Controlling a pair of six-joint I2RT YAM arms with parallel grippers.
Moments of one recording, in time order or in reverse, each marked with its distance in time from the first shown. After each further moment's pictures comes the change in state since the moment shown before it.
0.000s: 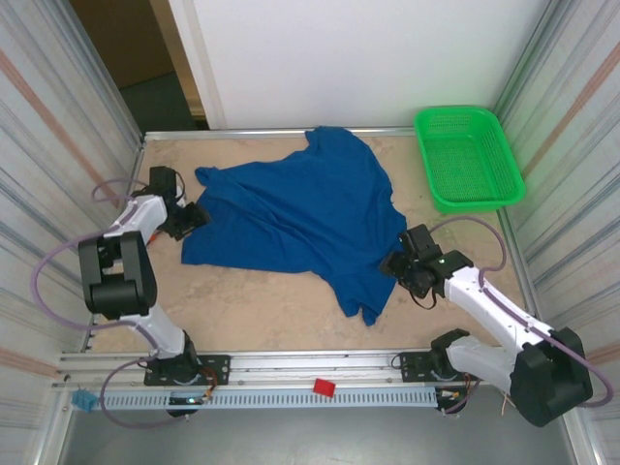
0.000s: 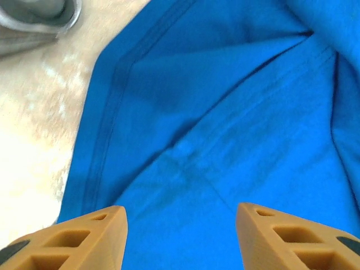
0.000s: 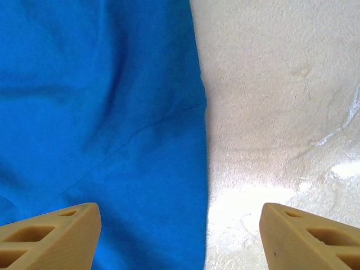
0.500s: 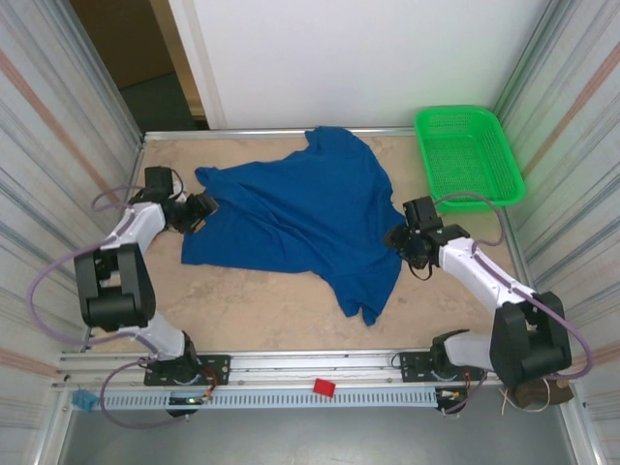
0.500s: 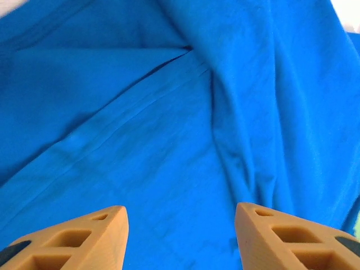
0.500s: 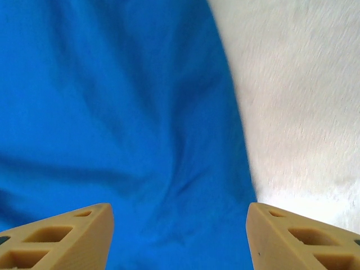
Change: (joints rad) left arm 0.013 -0.151 -0.122 0.147 0.221 -0.226; right arm -0.111 0.216 0.162 0.108 -0.023 -0.078
